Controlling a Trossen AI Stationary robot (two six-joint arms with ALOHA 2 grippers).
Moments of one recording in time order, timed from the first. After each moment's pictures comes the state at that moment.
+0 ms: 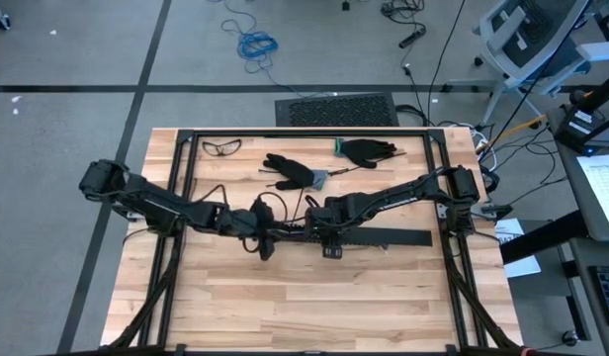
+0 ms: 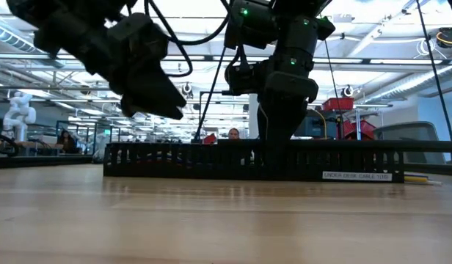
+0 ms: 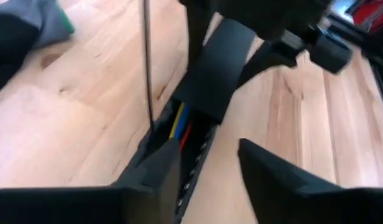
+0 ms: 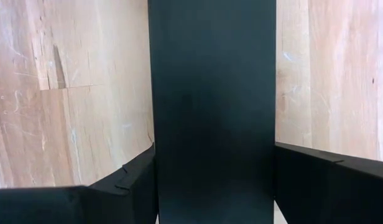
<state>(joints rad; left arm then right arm) -0.18 1.36 0.54 0.26 -0.20 -0.53 0.07 1.94 1.33 -0.68 0.03 0.16</state>
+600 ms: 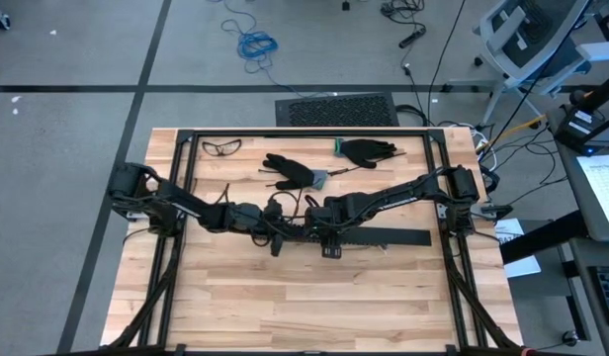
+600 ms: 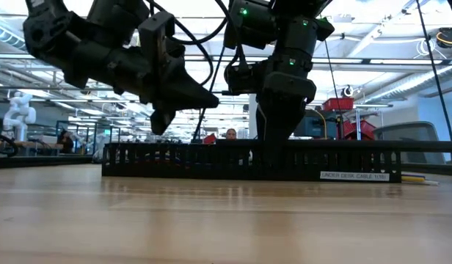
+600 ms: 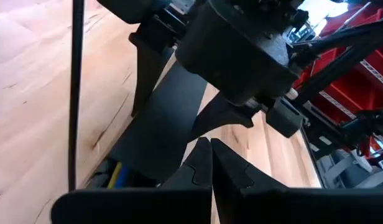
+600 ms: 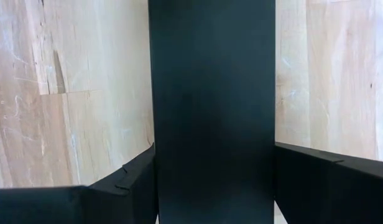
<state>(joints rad) -0.10 1.61 0.50 0.83 -0.01 -0.62 0.07 1.93 1.33 -0.67 0.03 0.16</state>
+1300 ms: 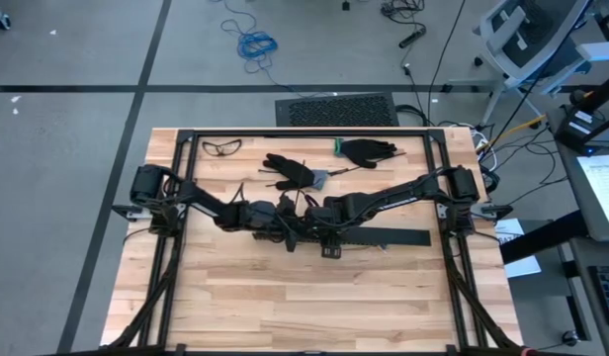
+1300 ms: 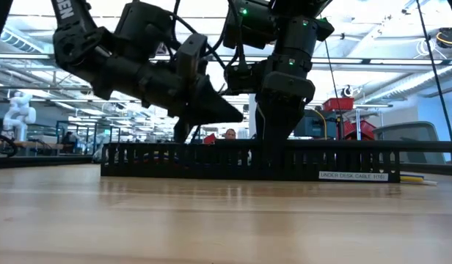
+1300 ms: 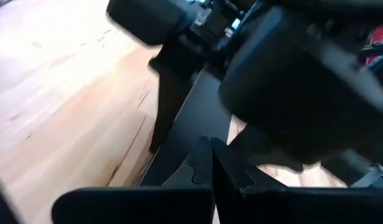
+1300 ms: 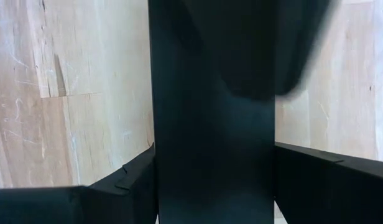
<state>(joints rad) -0.05 1.78 0.63 0.88 -0.03 -0.59 0.07 1.93 1.33 -0.66 0.03 0.17</state>
